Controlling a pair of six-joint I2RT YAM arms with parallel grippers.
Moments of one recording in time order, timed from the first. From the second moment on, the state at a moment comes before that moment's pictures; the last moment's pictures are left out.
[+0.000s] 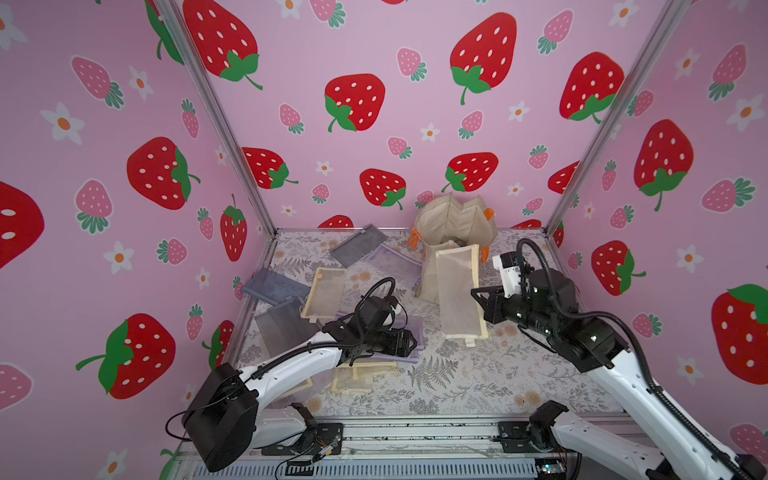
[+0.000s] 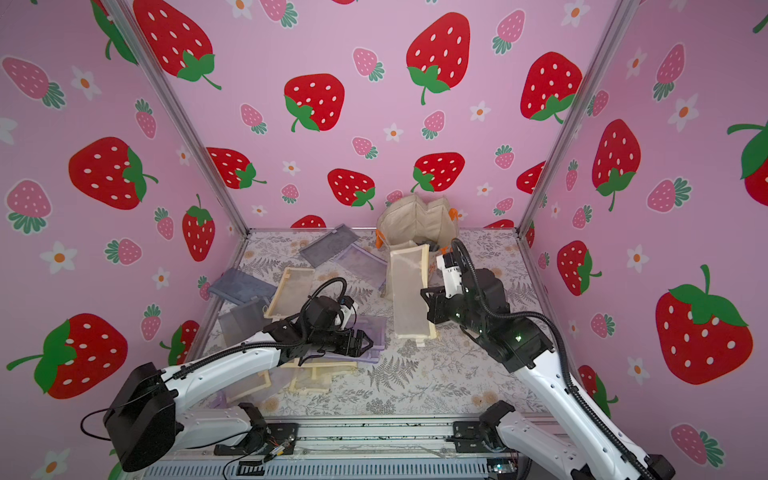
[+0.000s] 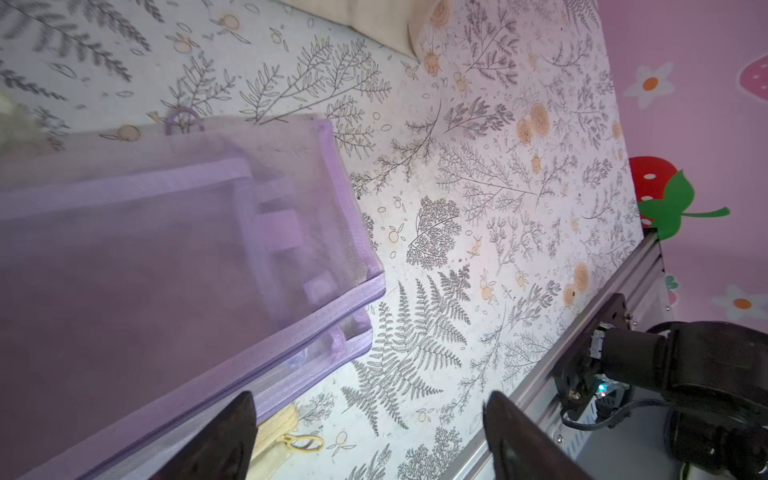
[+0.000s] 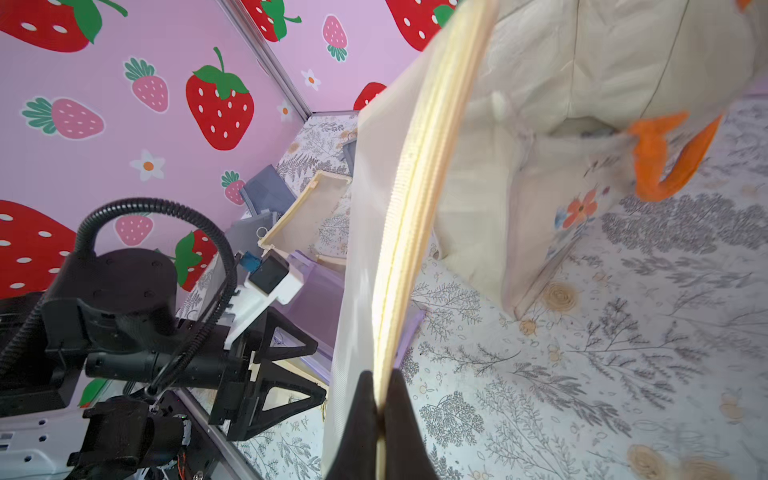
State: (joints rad) left arm -0.72 1.27 0.77 -0.38 0.25 -0.51; right arm 0.67 0.97 1.17 -0.65 -0.13 0.34
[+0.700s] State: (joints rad) left arm -0.66 1.20 0.79 -0.42 0.21 -0.43; right arm 0.32 1.72 2.04 -0.77 0.09 0.20
